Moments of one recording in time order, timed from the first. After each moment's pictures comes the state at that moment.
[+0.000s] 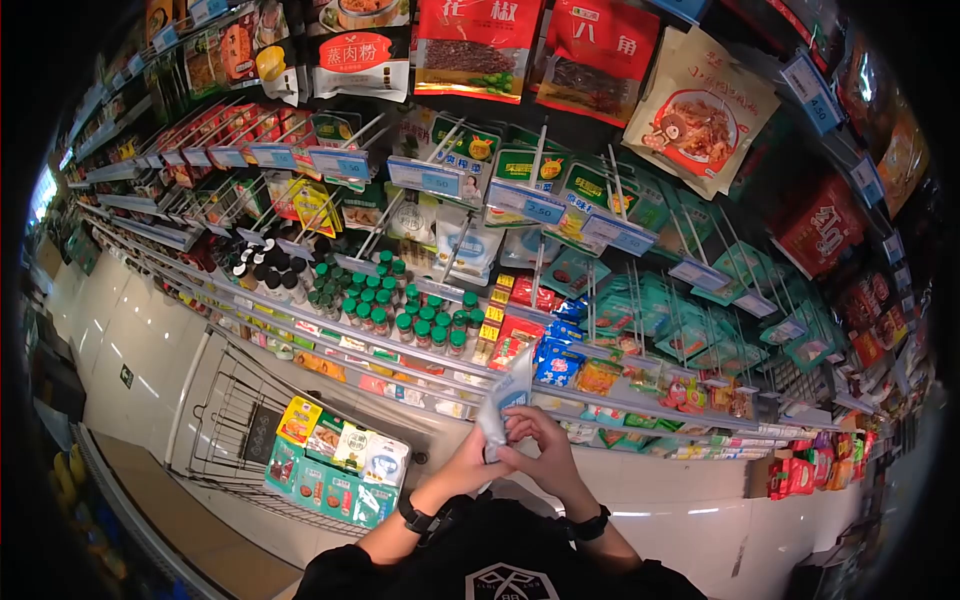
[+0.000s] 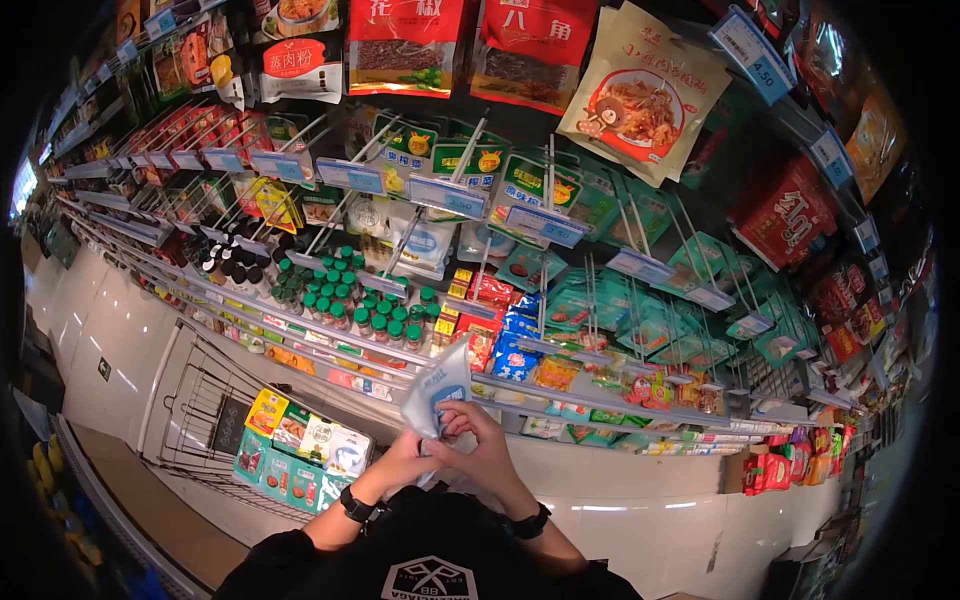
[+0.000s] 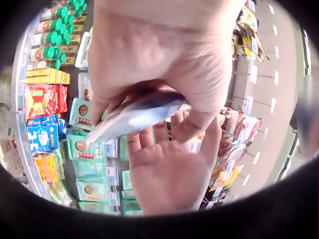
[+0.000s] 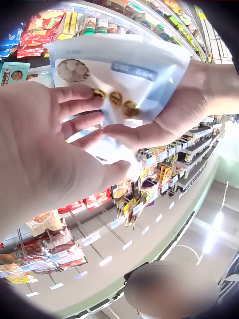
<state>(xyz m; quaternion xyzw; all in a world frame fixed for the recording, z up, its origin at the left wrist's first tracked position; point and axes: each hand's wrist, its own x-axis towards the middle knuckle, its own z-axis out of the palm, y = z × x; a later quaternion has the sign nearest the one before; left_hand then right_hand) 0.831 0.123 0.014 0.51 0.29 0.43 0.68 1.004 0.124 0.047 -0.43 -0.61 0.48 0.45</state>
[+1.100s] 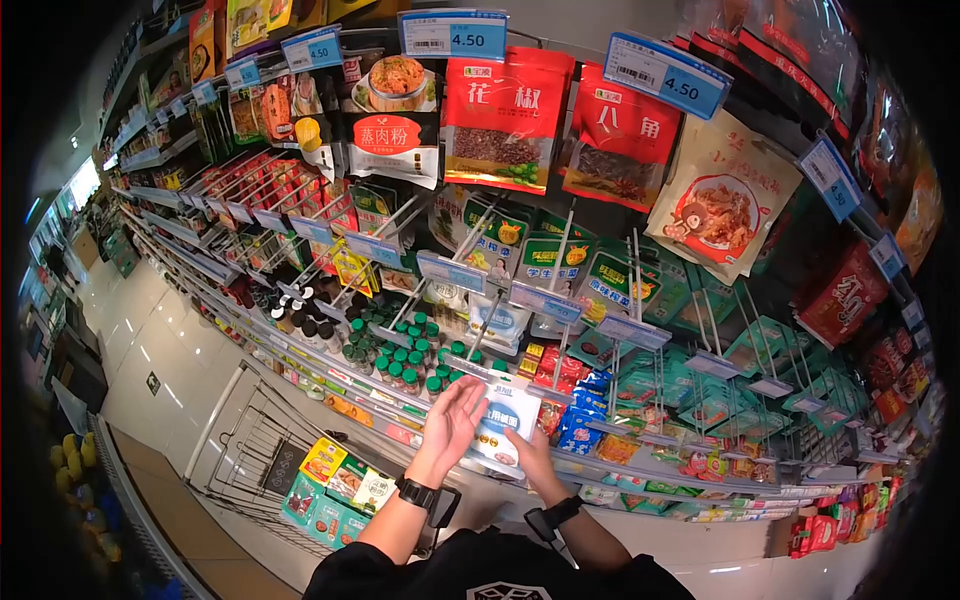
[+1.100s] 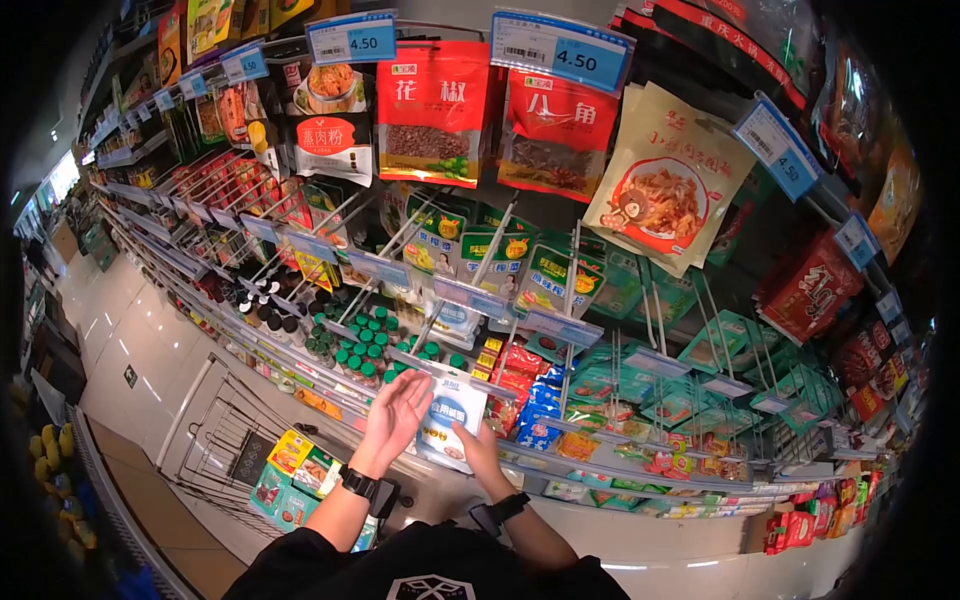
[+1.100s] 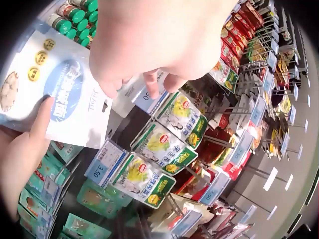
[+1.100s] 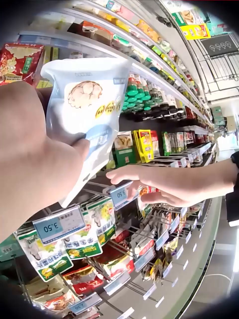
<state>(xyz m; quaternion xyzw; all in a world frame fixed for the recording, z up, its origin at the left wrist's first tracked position) 0.792 0.277 0.001 0.11 0.17 0.65 0.74 0.981 0.264 -0.087 -0.48 -0.43 0.58 0.49</state>
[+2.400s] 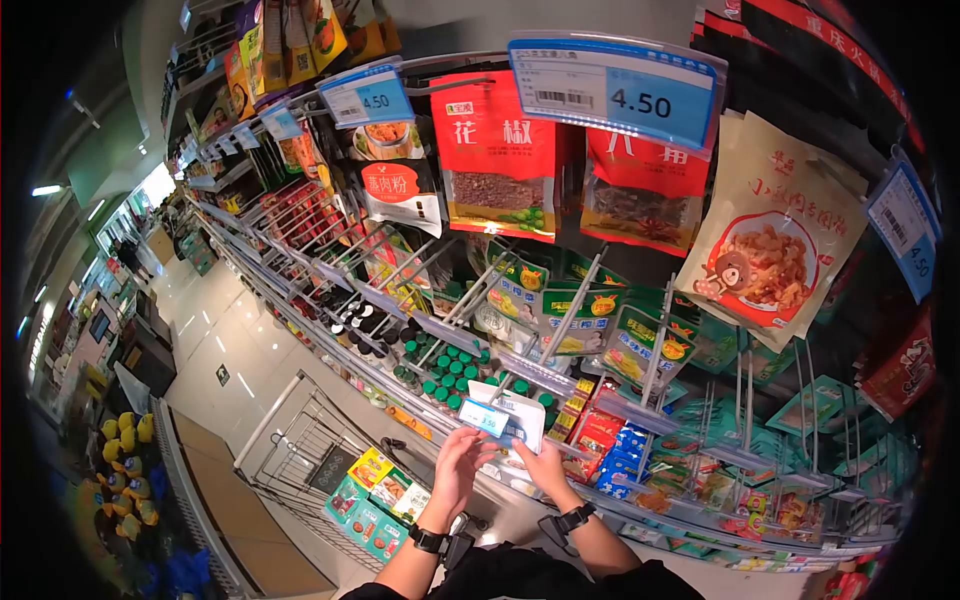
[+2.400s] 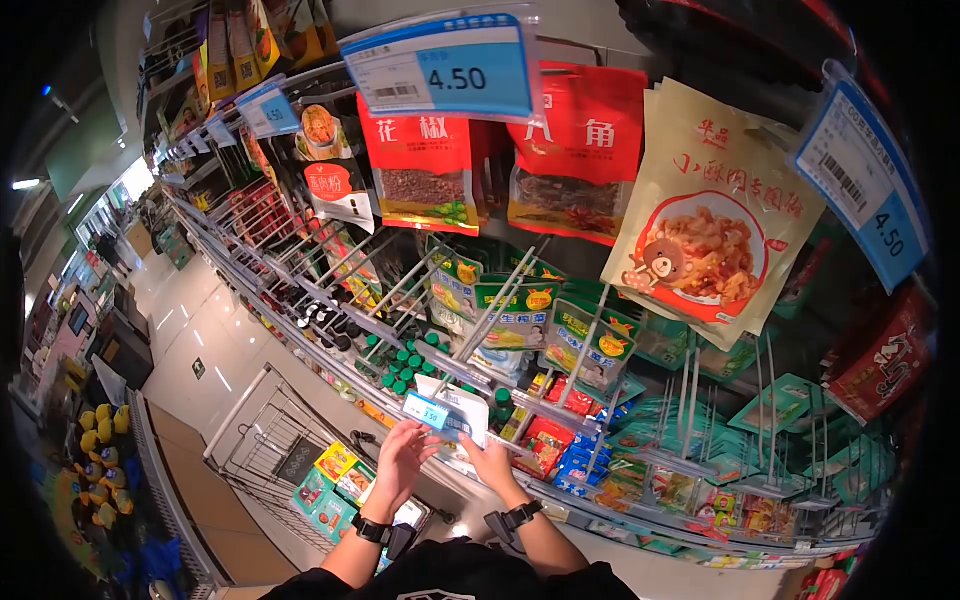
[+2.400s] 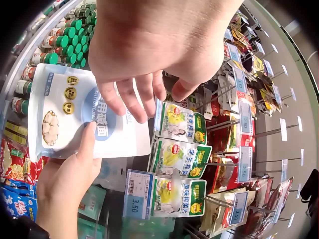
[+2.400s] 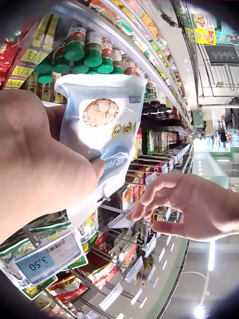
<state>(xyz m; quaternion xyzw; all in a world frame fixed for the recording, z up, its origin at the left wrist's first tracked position) 0.804 0.257 0.021 0.22 0.37 0.69 0.58 0.966 0.342 -0.098 -0.38 -0.58 0.57 0.44</state>
